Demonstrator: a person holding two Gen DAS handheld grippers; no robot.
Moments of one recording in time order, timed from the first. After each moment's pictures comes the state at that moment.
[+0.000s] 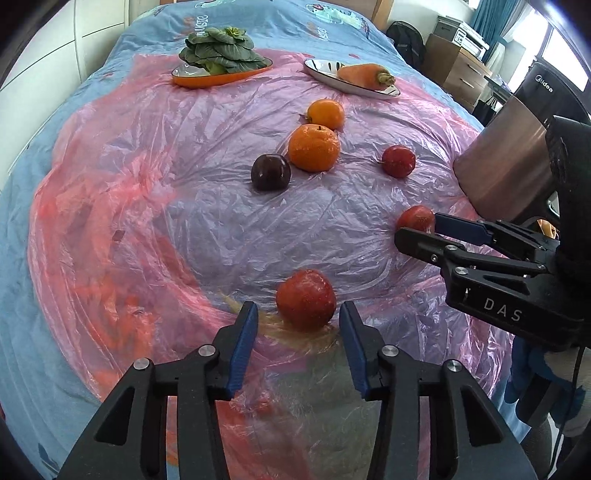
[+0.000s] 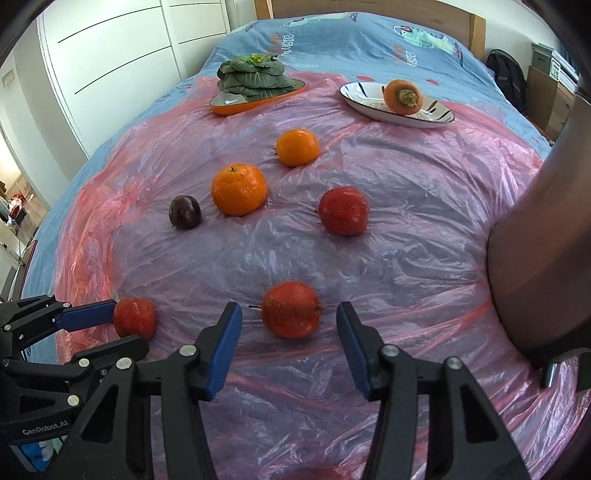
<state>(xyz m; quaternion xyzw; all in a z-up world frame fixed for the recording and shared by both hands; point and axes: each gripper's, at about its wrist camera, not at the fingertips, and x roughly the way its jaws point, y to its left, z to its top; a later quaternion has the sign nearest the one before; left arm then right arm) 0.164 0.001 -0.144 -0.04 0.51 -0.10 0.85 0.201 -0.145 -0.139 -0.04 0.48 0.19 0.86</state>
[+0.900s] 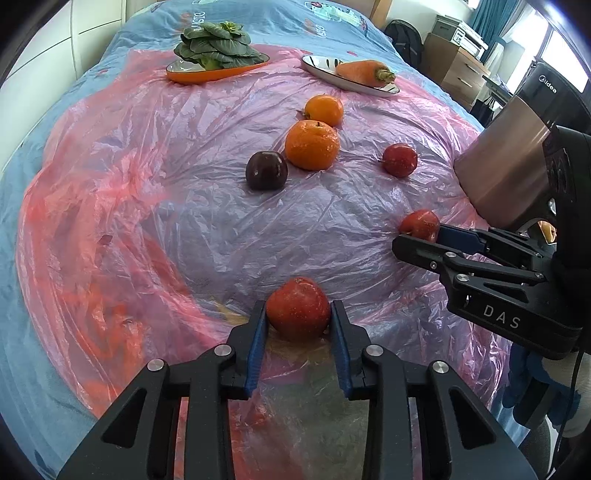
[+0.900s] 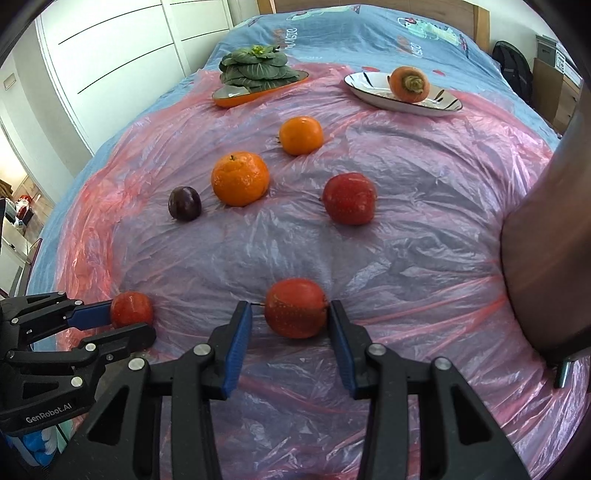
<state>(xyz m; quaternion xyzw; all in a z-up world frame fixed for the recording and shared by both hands) 0.173 0.000 -0.151 -0.05 0.52 -0.10 0.85 0.204 -0.146 -0.148 -0.03 0.49 0.20 0.85</state>
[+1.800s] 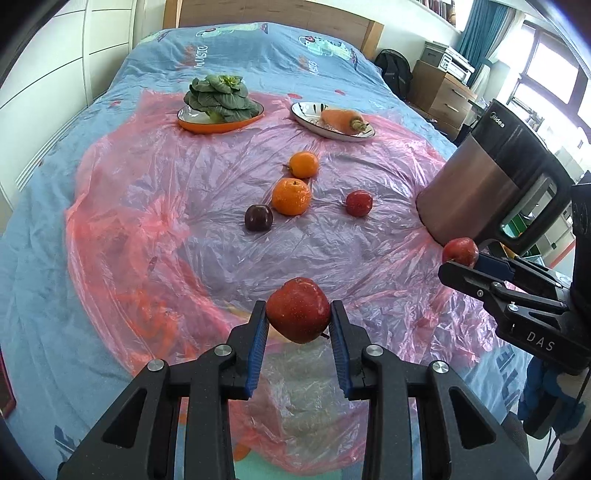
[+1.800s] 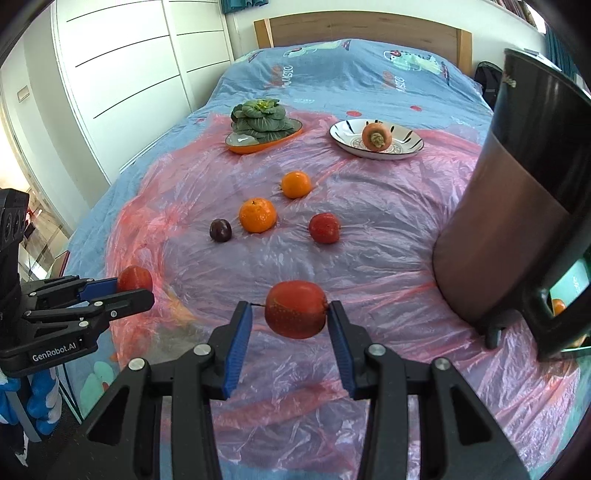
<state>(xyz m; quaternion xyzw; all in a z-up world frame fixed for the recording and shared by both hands) 0.127 0.003 -0.075 -0.06 0.46 -0.11 0.88 0.135 -0.183 -0.063 -0.02 0.44 0.19 0.88</state>
